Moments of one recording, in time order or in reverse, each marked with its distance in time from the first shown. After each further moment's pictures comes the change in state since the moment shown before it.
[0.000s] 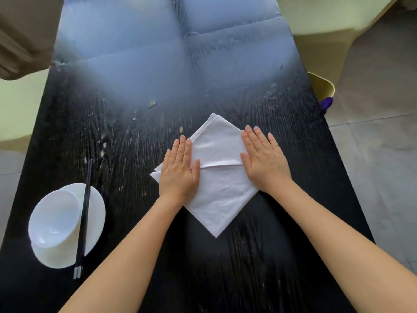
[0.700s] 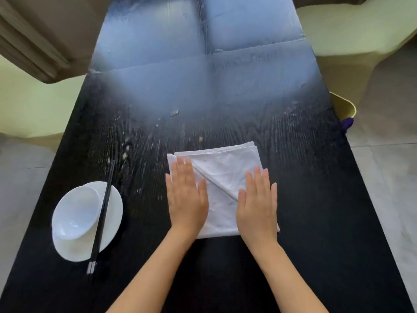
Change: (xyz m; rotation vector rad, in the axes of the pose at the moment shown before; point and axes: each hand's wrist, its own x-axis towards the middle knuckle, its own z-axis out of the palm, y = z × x) left_hand -0.048 0.009 -0.020 -0.147 0.196 -0.209; right_hand -0.062 -0.093 -0.007 0.304 0.178 0.239
